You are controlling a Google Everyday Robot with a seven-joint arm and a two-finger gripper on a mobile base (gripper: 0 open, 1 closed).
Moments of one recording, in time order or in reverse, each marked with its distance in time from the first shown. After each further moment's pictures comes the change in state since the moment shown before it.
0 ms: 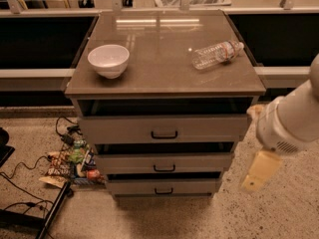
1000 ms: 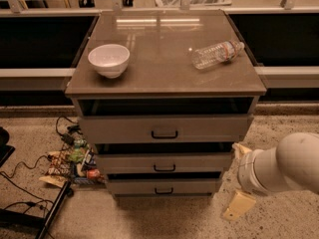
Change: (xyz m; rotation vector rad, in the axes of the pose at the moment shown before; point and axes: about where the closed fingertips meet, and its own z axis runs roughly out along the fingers) arm 0.032 0.040 0.124 0.049 -0.077 0.003
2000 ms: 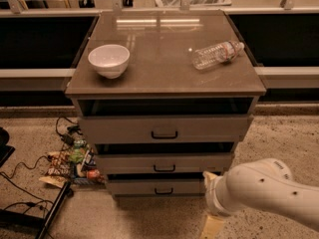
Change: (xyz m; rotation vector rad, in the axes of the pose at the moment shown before) arm -0.002 0.061 0.116 -0.151 0.033 -0.086
